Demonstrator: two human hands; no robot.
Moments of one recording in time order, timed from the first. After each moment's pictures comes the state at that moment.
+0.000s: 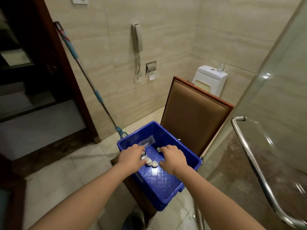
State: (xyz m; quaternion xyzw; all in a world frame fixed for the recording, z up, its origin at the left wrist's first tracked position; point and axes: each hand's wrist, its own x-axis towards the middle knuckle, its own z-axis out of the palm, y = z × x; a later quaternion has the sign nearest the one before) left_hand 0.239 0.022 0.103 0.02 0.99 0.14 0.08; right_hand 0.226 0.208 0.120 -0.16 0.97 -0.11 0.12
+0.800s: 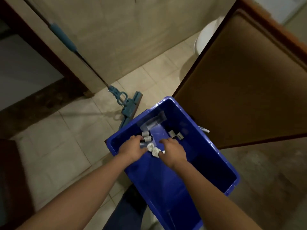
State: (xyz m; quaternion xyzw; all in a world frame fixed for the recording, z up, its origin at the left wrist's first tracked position) left_hand 0.024 -0.038 -0.103 -0.12 0.89 0.26 0.35; right_hand 0.012 0.138 -0.085 -0.08 0.92 -0.15 0.34
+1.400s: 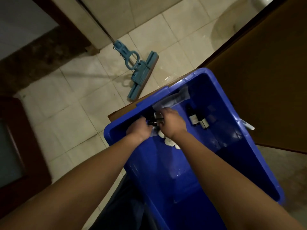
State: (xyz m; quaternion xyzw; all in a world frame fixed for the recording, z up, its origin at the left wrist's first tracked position) left_hand -0.009 -0.047 -0.216 -0.31 0.80 0.31 0.41; right_hand -0.059 0.080 -0.208 -0.16 0.90 -0.15 0.37
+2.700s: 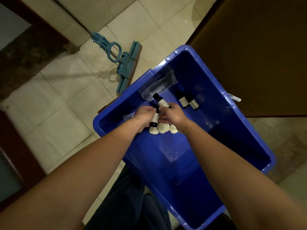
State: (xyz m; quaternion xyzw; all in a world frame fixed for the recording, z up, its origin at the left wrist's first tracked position) left_hand -0.018 -0.008 -0.215 -0.41 0.60 0.57 0.39; right_hand -0.036 0.111 -0.200 0.30 0.65 -0.55 0.42
